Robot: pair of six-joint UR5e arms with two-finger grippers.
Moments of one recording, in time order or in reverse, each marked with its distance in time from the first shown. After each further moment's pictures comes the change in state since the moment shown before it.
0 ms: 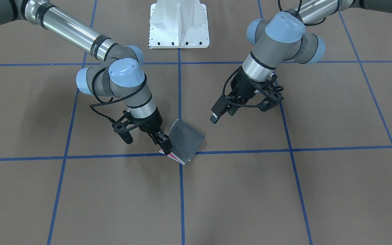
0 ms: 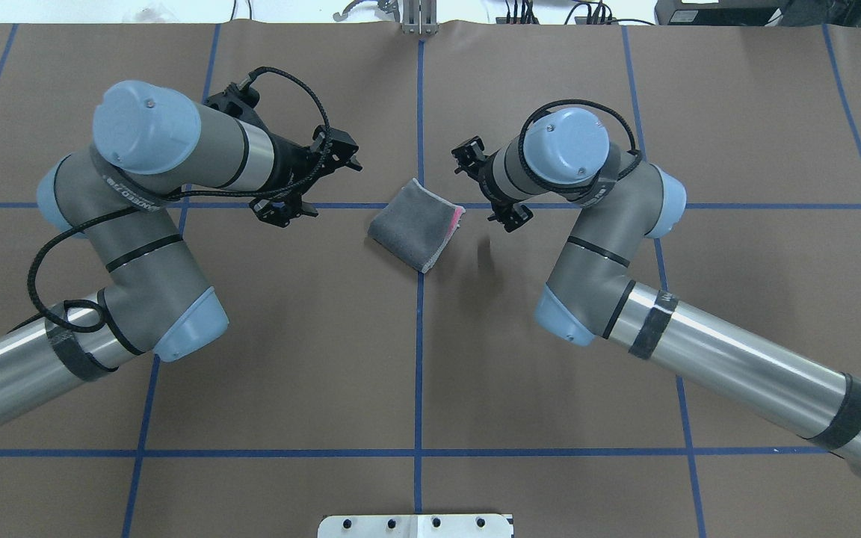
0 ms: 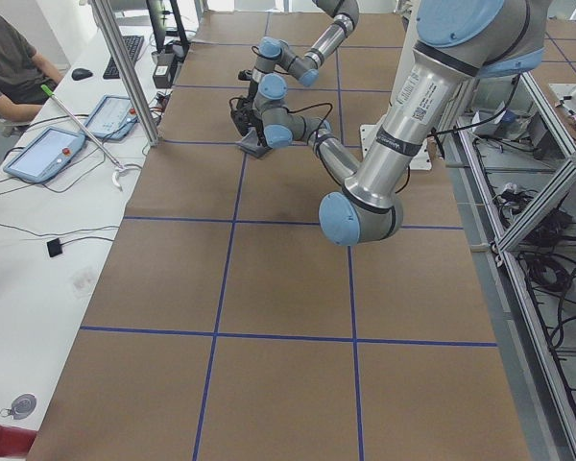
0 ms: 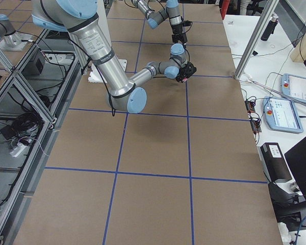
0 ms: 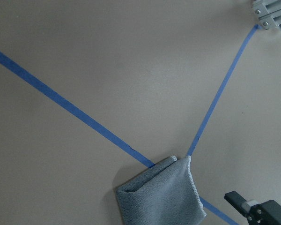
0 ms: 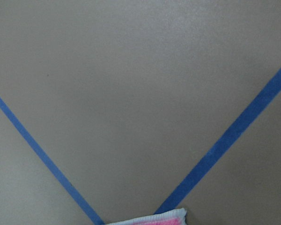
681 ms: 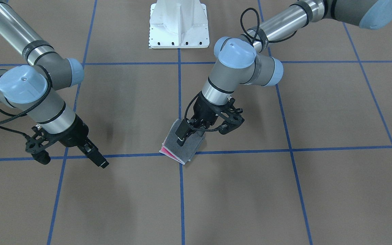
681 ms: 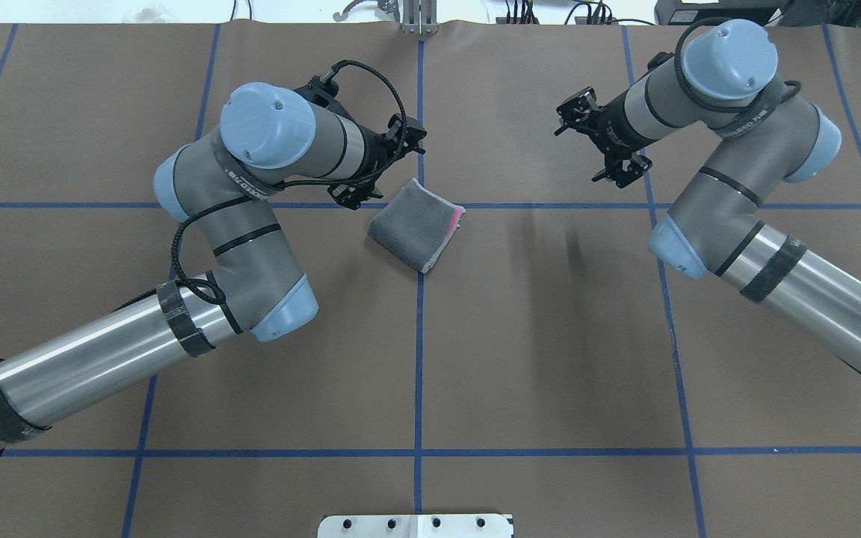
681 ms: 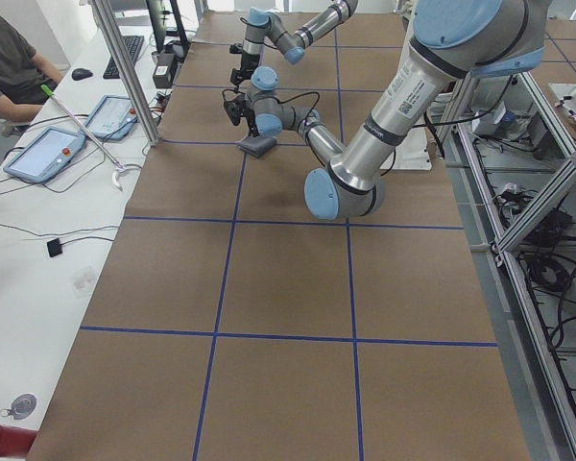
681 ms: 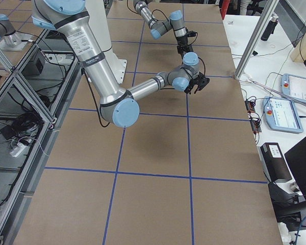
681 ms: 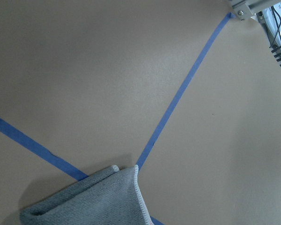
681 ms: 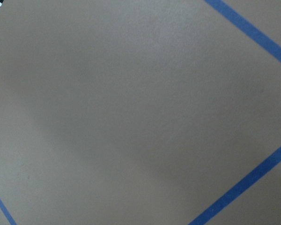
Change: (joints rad) left arm 0.058 -0.194 0.257 -0.080 0.118 -0.022; right arm 0.210 -0.146 0.070 0.001 0.239 -0.206
